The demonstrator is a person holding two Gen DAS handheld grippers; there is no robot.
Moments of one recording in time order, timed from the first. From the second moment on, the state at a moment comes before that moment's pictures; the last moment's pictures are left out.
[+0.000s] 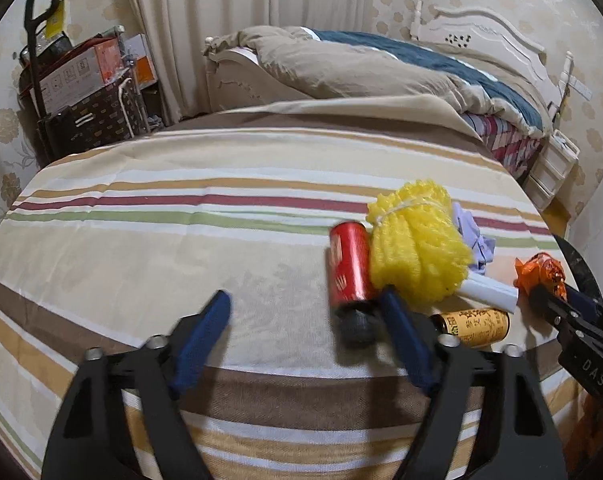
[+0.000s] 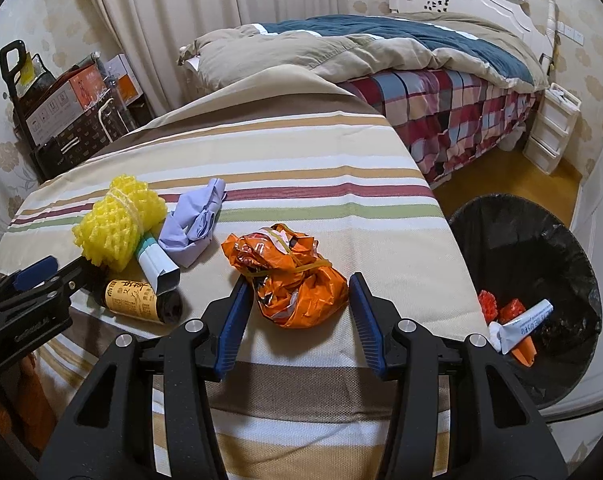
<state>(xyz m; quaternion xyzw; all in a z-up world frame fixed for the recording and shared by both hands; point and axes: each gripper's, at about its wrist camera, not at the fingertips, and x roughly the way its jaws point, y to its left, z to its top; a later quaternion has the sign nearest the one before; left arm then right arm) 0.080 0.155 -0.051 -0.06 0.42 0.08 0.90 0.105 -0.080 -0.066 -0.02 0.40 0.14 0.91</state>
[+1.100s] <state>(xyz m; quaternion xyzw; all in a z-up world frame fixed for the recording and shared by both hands) 0.067 0.177 -0.052 -0.08 0.42 0.08 0.90 0.105 -0.077 -0.072 -0.03 0.40 0.13 0.91</state>
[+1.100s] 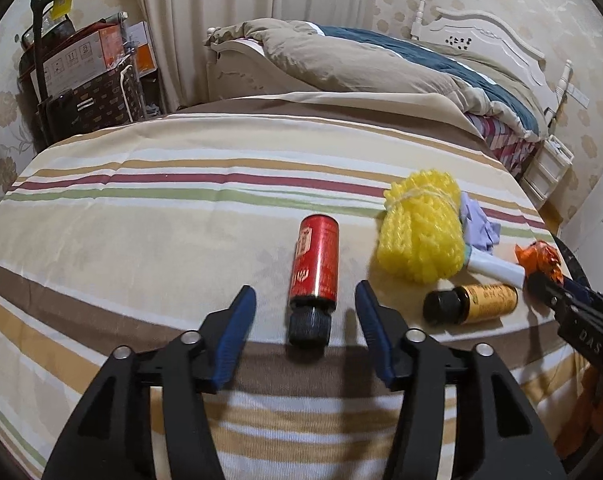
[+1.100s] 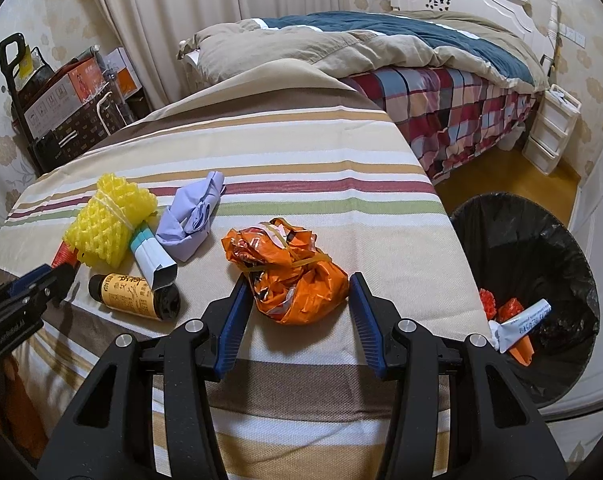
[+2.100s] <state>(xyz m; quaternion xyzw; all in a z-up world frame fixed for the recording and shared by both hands) 0.040 0.142 -0.028 -0.07 0.39 0.04 0.92 0.068 -0.109 -0.060 -0.02 0.38 0.12 0.92</state>
